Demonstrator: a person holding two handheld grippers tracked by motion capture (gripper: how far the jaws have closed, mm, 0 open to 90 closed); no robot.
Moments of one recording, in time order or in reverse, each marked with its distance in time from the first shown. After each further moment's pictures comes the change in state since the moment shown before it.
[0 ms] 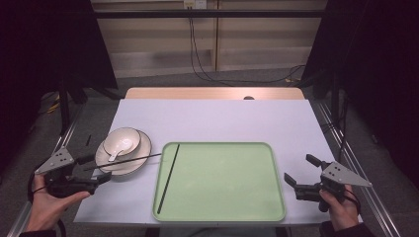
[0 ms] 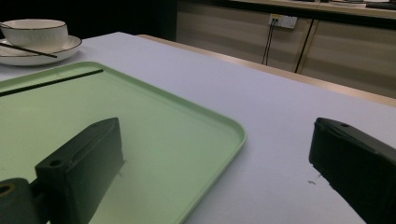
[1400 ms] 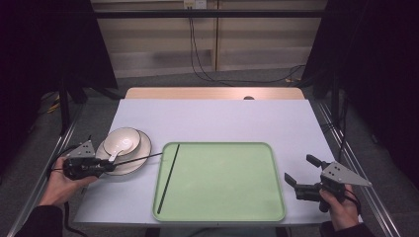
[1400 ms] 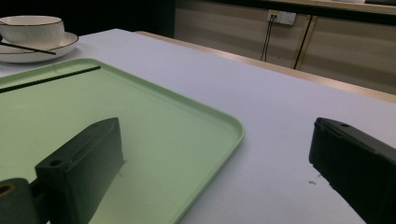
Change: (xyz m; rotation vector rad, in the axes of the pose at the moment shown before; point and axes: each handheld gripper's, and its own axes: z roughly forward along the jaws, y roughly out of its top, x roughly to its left) left arm 0.044 -0.009 0.055 0.253 -0.125 0.171; right arm -0.001 -0.001 0.000 0.016 -0.006 0.003
